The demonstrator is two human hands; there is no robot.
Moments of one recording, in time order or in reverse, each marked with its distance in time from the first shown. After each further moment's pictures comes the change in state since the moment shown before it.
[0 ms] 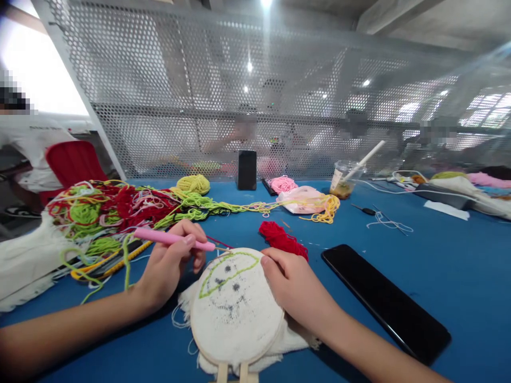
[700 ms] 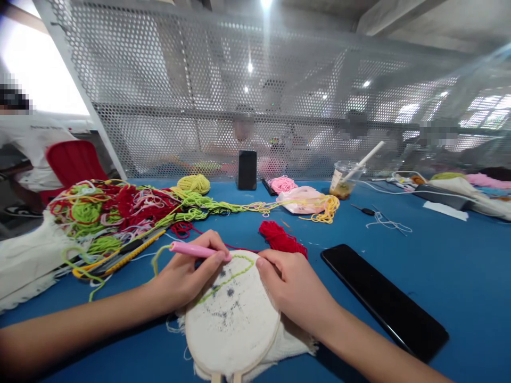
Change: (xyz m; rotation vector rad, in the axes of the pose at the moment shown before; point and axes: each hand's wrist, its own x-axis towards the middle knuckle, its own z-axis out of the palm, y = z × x) left_hand -0.003 0.006 0.009 0.630 -0.267 0.140; right_hand -0.002 -0.012 -0.005 -0.021 -0.049 -0.047
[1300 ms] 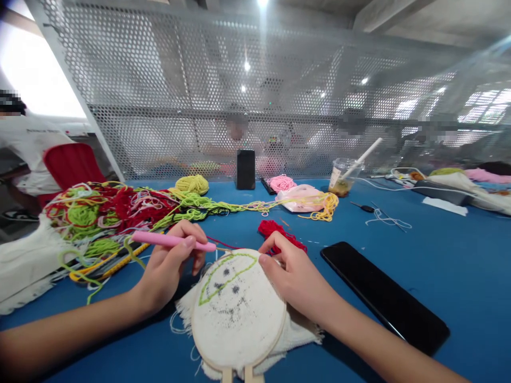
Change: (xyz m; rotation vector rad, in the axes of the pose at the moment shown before) left_hand -0.004 -0.012 -0.002 -0.559 0.212 -0.072; right_hand 0.003 0.022 0.003 0.355 -0.035 0.131
